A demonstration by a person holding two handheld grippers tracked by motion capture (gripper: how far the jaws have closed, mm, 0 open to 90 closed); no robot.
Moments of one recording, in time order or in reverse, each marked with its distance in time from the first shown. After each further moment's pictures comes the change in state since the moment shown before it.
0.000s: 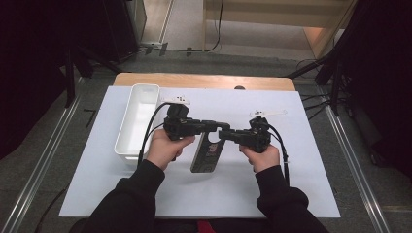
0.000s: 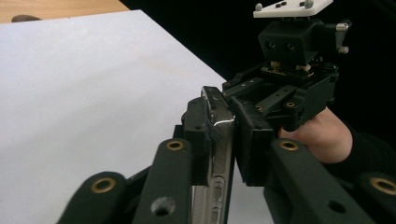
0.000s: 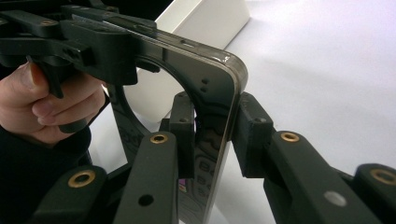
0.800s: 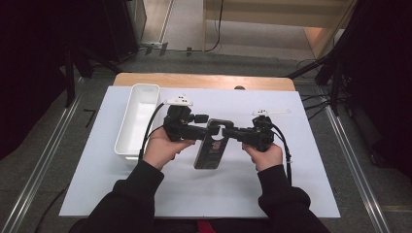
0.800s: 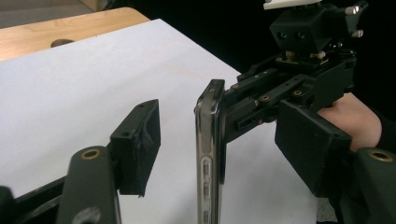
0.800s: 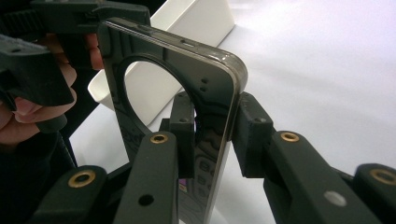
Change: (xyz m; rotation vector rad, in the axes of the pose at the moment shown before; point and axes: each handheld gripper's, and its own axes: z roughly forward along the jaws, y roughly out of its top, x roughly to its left) left arm -0.017 0.004 -0.005 0.004 0.129 0.115; right arm -0.002 0.003 -0.008 -0.022 -0.057 -0.010
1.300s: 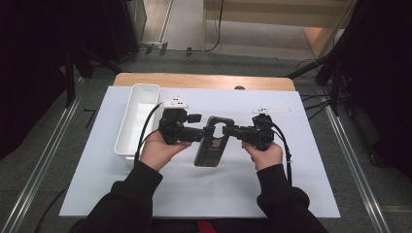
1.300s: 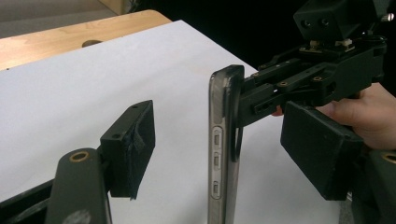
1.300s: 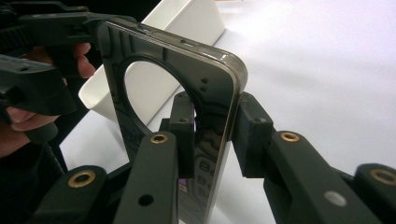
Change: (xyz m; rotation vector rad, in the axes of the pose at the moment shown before) left arm -0.003 -0.008 -0.009 -0.018 0.090 0.011; right arm 0.006 0.004 0.001 -0.003 -0.049 0.007
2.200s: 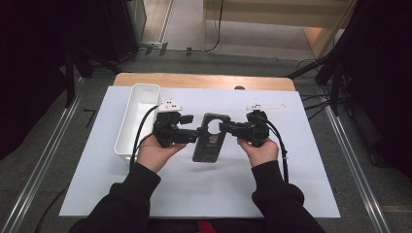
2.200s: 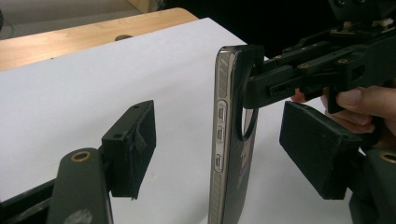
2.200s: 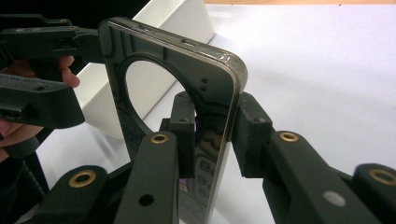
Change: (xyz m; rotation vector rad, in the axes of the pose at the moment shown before) left arm 0.005 -0.010 -0.008 -0.008 0.110 -0.015; right arm 0.010 0.012 0.010 0.005 -0.071 -0.033
